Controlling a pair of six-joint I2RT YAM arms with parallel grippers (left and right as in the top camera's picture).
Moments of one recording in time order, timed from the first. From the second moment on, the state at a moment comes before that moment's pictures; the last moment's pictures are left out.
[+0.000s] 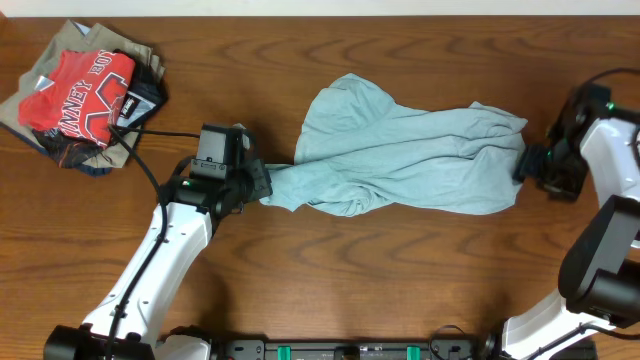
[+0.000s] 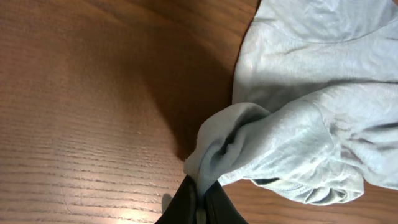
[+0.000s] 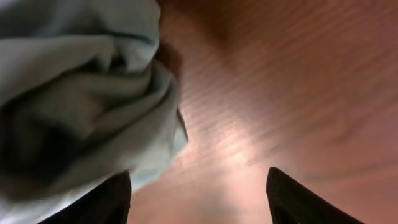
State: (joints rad) left arm -0.22 1.36 0.86 -0.55 0.15 -0.49; right arm -0.32 1.84 1.29 -1.01 0.03 0.19
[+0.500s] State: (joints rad) left arm -0.22 1.36 0.86 -0.55 0.15 -0.49; right arm -0.29 1.83 1.03 -0.57 -0.19 0.18
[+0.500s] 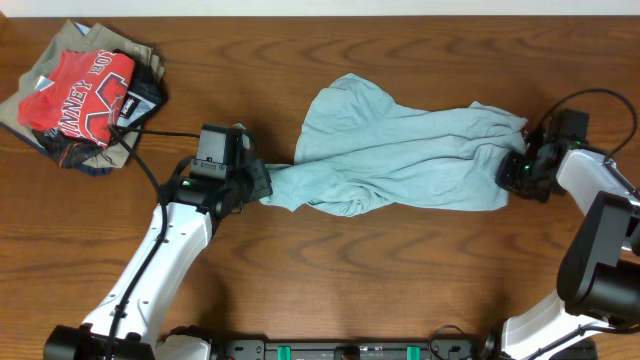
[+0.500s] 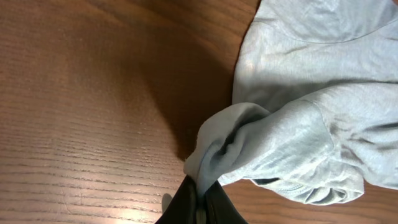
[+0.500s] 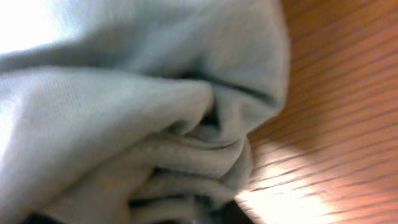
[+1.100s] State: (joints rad) left arm -0.22 1.36 0.86 -0.55 0.15 -0.49; right arm -0.38 1.85 1.54 -1.22 0.22 0.26
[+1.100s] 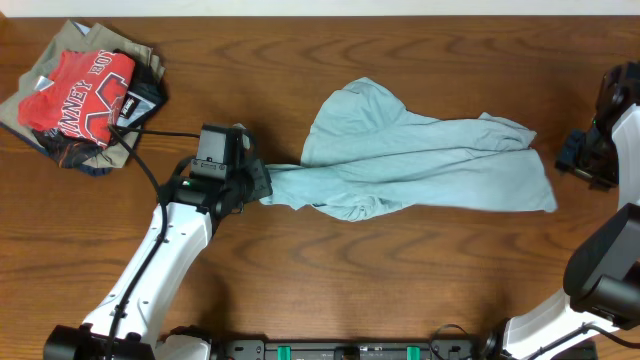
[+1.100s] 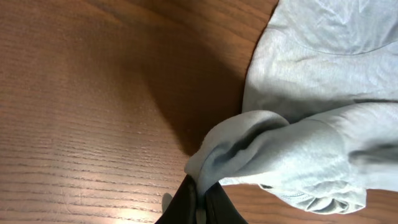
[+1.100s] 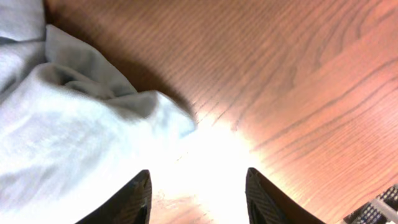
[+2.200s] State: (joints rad) left arm -0.22 1.36 0.86 -0.55 0.15 -0.49; right arm -0.50 1.85 1.16 -0.77 0.02 0.29
